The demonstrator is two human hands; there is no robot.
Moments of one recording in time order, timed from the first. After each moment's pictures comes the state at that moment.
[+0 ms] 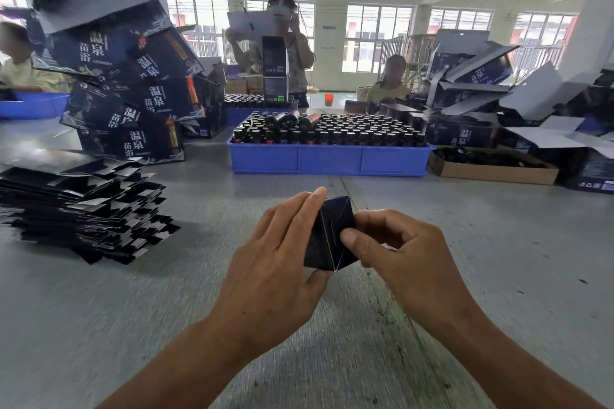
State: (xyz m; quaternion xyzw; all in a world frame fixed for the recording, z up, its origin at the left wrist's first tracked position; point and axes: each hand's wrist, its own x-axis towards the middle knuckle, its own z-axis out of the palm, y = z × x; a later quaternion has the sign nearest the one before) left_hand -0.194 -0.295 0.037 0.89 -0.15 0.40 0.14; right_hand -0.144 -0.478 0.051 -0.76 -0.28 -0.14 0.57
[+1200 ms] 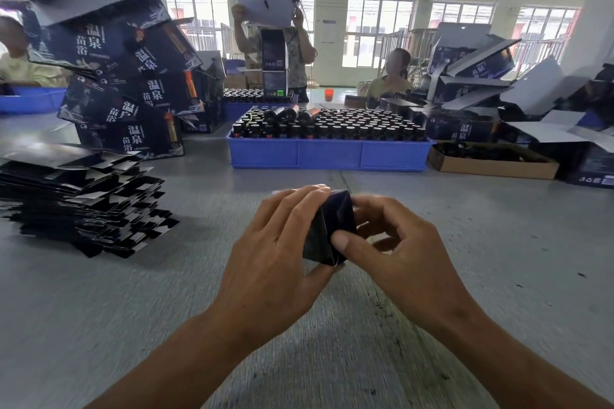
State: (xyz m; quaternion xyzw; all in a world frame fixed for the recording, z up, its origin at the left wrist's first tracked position) left_hand -0.191 -0.298 0.039 0.88 -0.17 0.42 0.15; right_hand -0.149 -0.477 0.050 -0.79 -0.30 -0.15 0.51
